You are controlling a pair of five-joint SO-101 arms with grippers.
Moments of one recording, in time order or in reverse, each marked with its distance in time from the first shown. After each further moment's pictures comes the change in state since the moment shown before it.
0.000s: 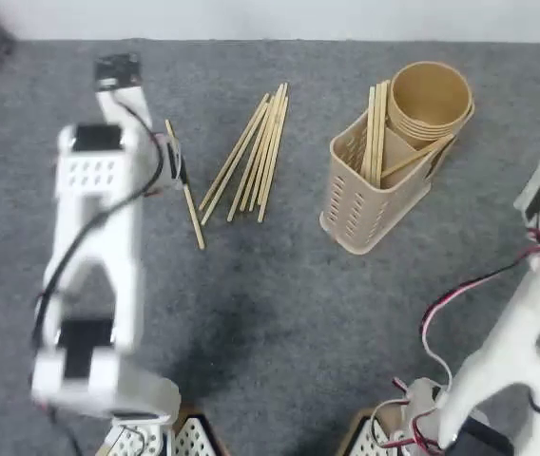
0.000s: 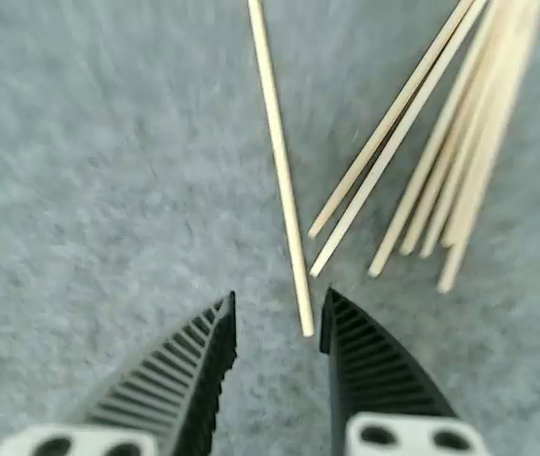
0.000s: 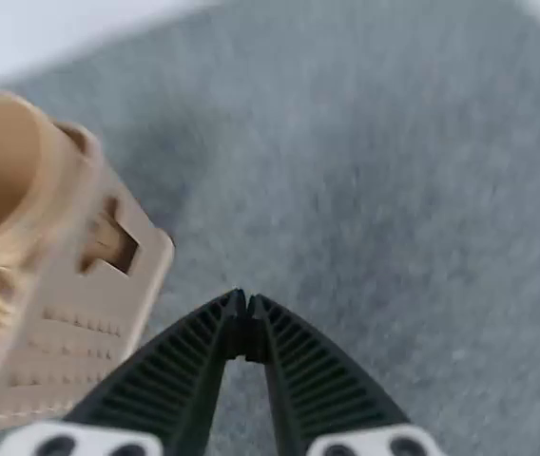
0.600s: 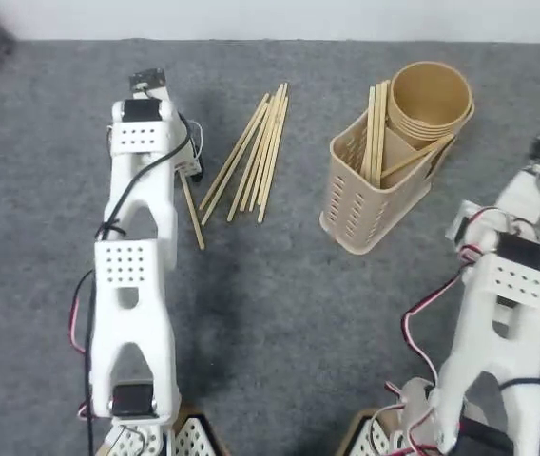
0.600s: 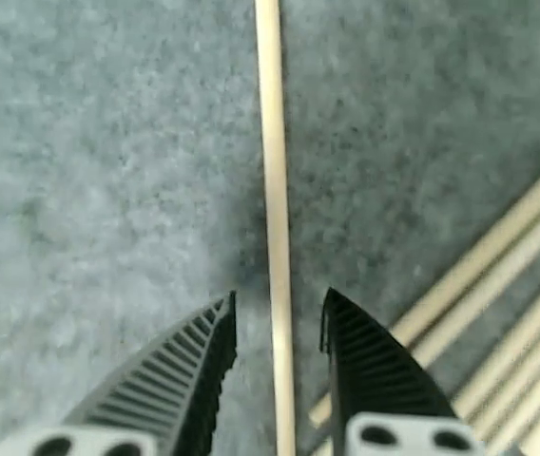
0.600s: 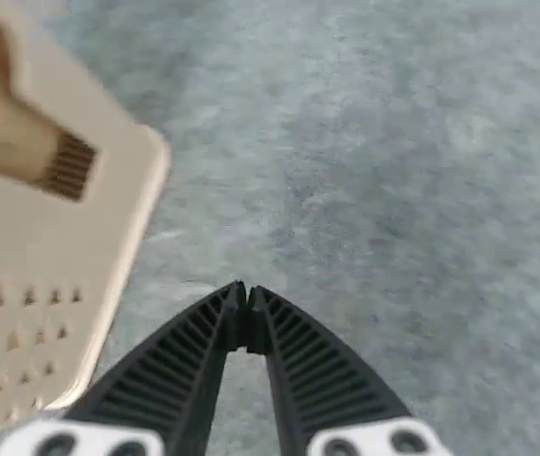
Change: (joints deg) left arm 0.2 63.9 -66.1 13.7 6.7; right arm -8.2 0.1 44.7 -37.5 -3.9
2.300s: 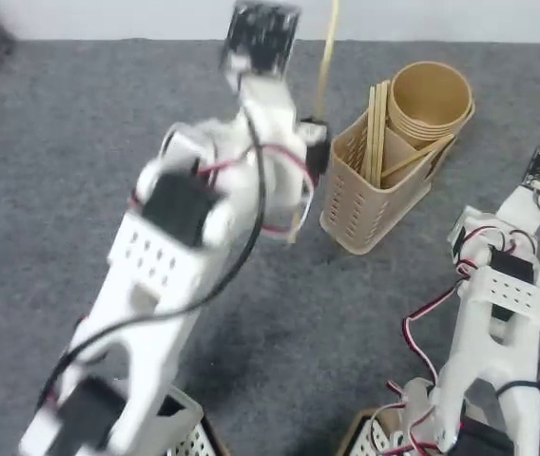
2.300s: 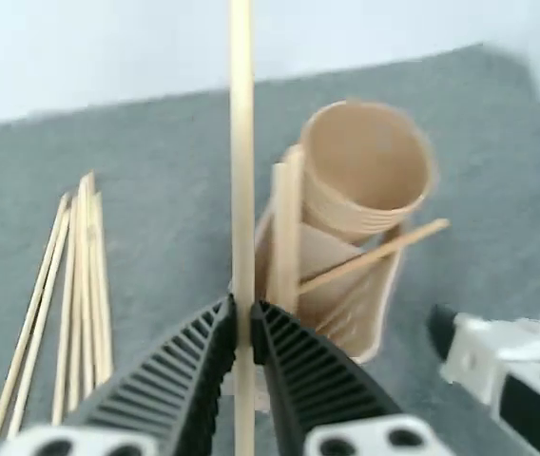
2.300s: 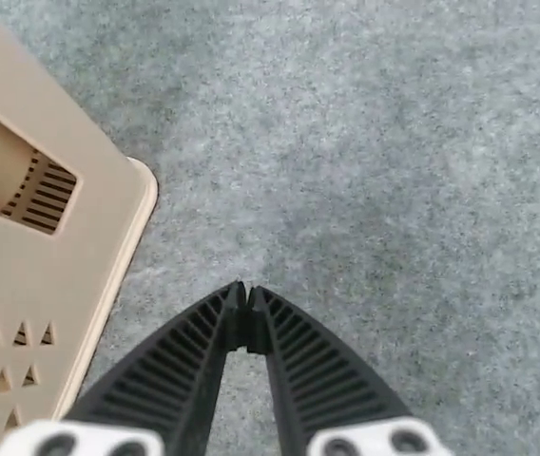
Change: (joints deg) left arm 35.9 -82.1 54.7 -22.0 0.3; right arm 2.1 0.0 9.1 -15.0 0.0
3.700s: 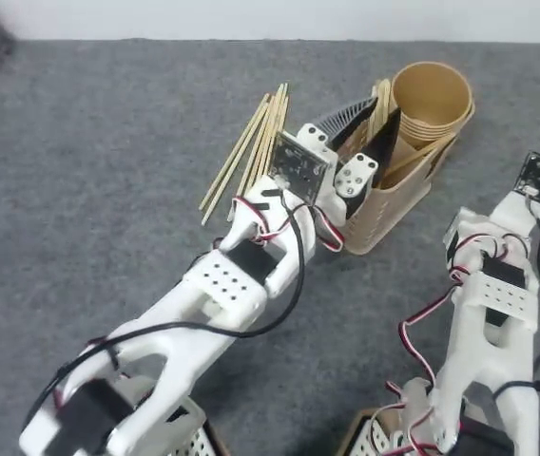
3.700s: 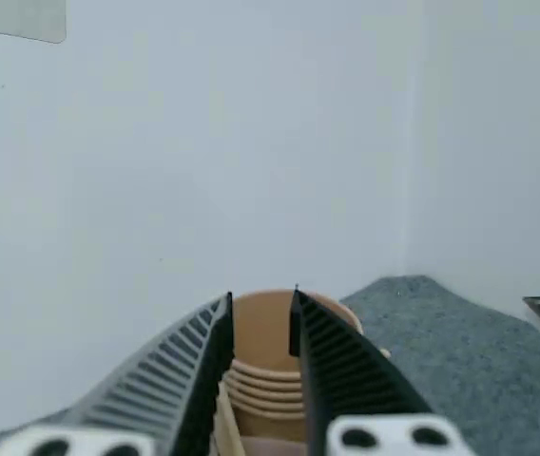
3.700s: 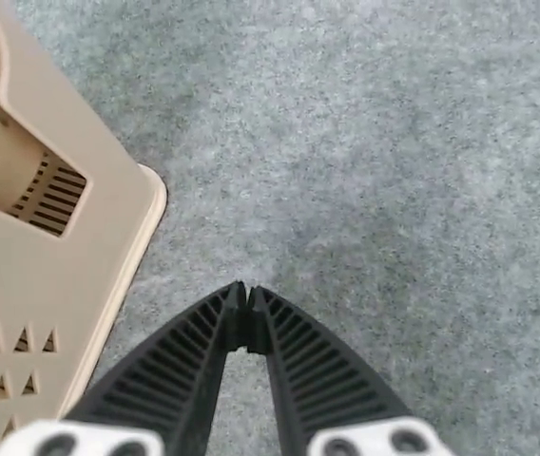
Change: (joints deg) left arm 6.0 -1.1 52.0 -91.3 -14.9; right arm -0.9 0.0 4.1 -6.7 0.0
